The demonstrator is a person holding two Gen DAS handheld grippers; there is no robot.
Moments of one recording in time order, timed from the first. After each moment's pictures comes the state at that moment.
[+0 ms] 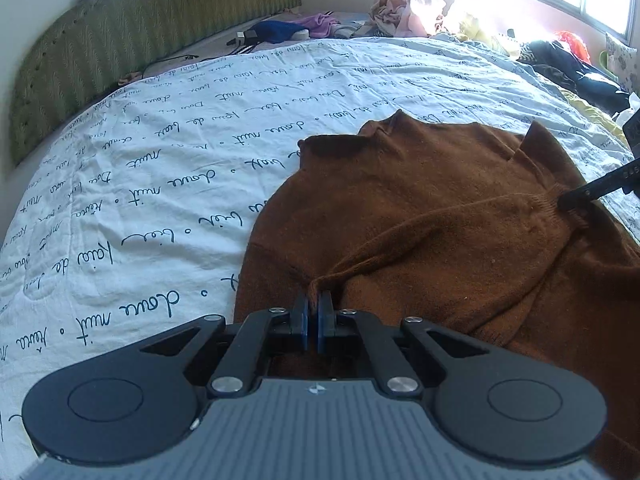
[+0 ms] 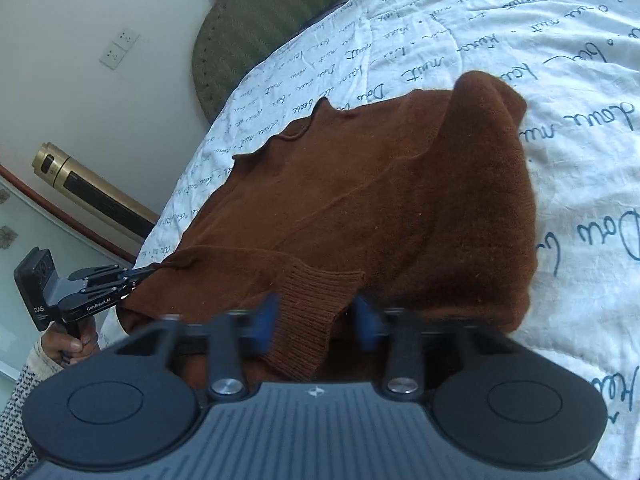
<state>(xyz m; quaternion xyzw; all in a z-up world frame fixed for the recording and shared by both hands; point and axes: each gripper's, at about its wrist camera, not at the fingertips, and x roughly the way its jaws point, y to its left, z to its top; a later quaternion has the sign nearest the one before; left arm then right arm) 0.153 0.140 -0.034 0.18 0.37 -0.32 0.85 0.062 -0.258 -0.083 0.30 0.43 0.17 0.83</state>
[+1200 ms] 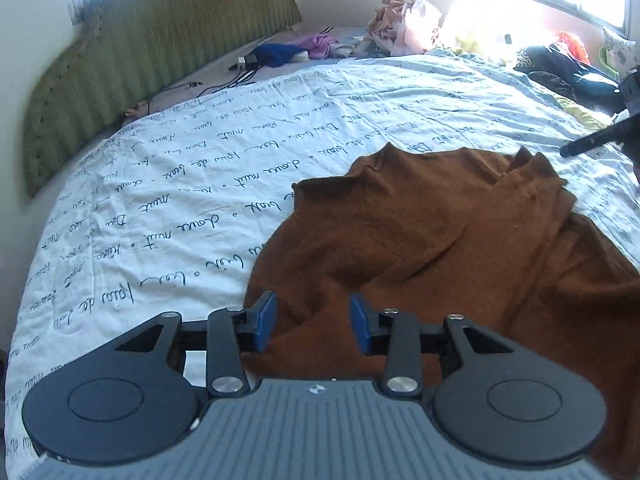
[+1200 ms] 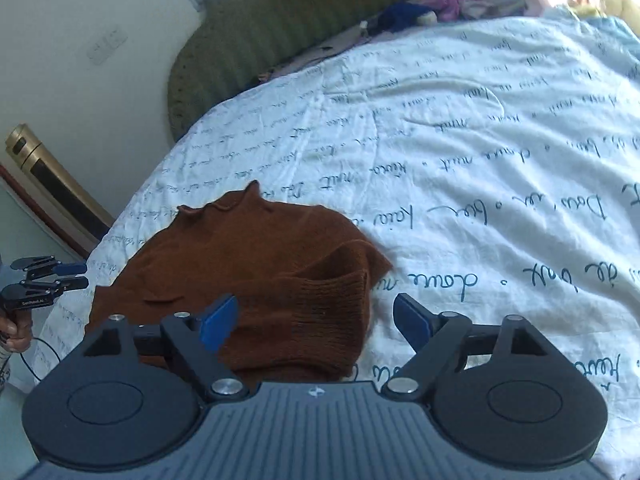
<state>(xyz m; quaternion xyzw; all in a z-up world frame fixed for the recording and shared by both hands) 0.118 0.128 0.005 0.20 0.34 -0.31 0.86 0.062 -0.347 -0.023 0.19 0.41 0.12 0.89</state>
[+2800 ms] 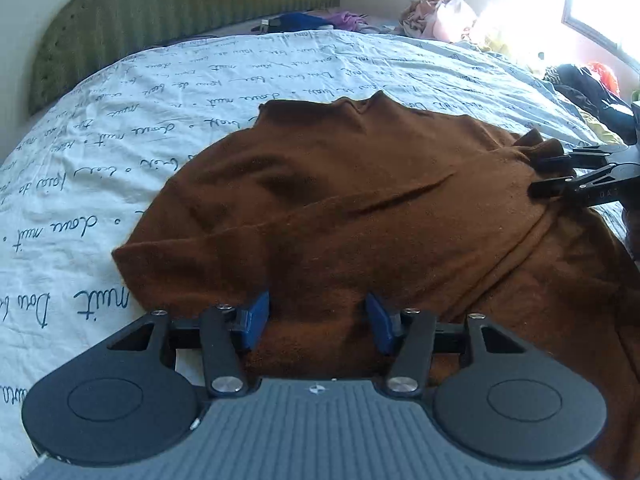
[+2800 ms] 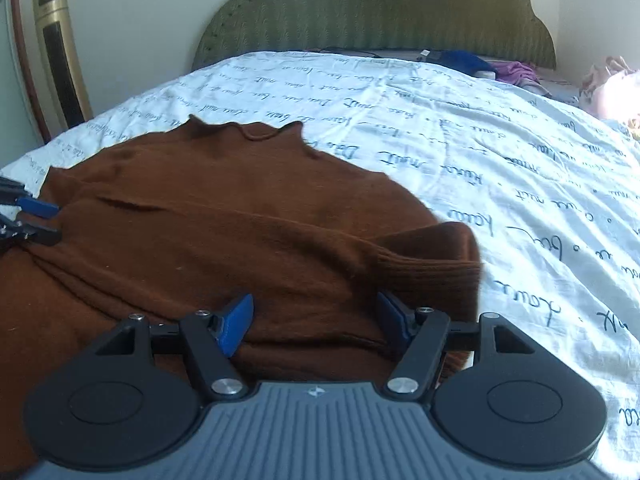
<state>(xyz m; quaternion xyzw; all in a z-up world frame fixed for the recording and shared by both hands) 0.093 0.096 -0.076 0.11 0.39 -0.26 0.88 0.068 -0.261 -0.082 -0.02 0.38 0.11 0.92</state>
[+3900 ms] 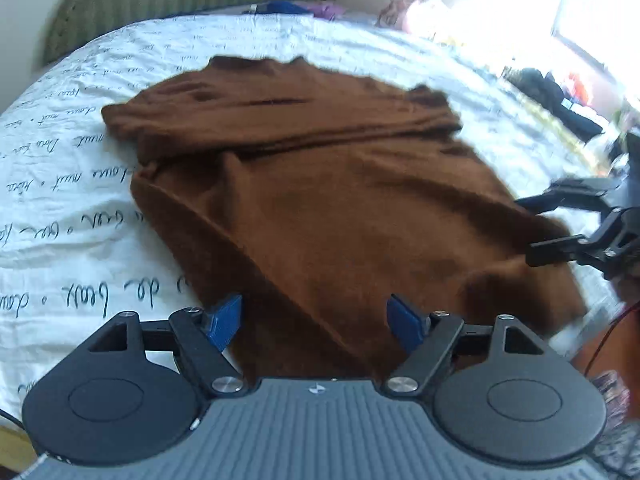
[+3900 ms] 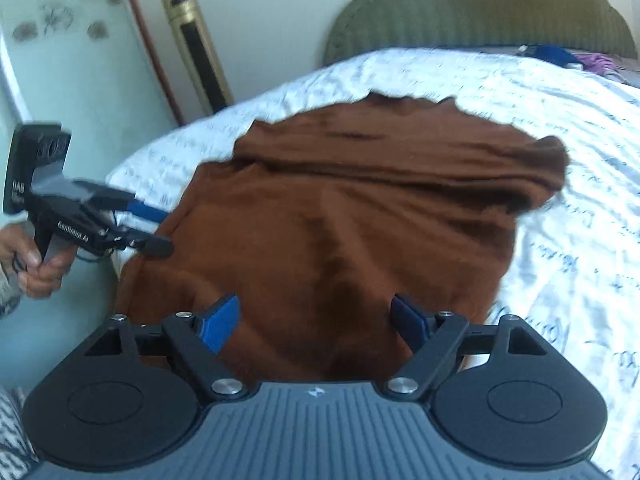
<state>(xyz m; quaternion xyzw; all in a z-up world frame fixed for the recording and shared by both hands) -0.093 0.088 -0.063 0.09 0.43 -0.25 0.86 -0.129 -0.214 -0.050 0.00 0.40 0.29 0.87</state>
